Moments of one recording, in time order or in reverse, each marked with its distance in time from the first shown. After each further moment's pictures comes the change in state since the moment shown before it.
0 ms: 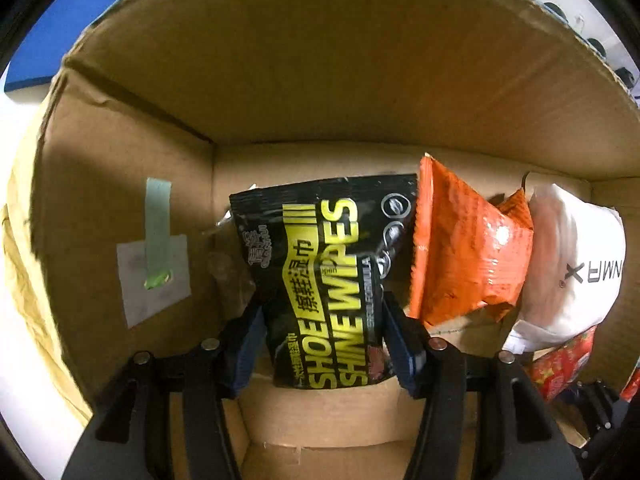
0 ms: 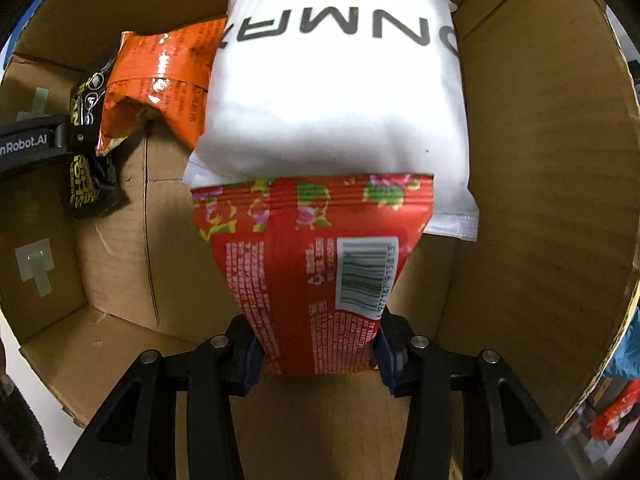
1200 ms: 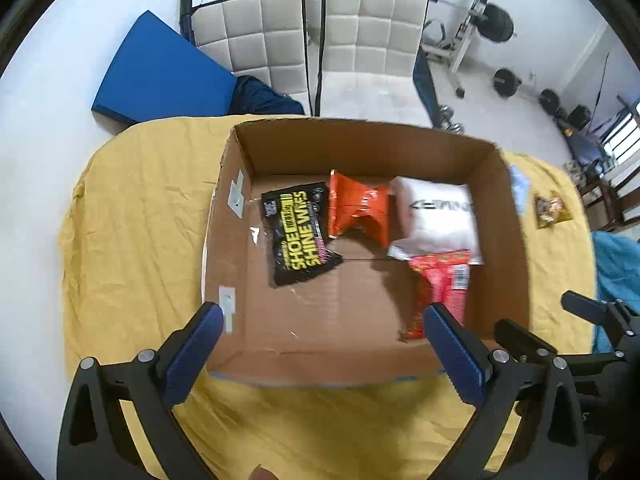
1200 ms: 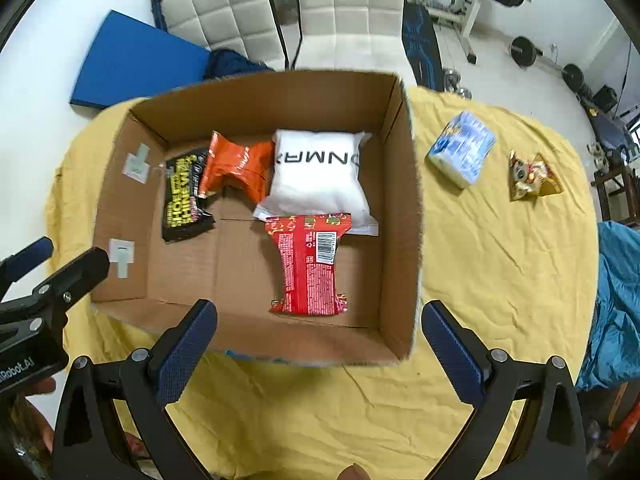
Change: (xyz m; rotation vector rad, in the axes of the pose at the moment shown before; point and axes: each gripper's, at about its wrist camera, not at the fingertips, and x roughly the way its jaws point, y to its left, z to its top) left arm -0.165 -0.010 -0.158 0.005 -0.387 -0.065; right arm -0.158 -0.016 -0.106 0.001 -0.375 0.002
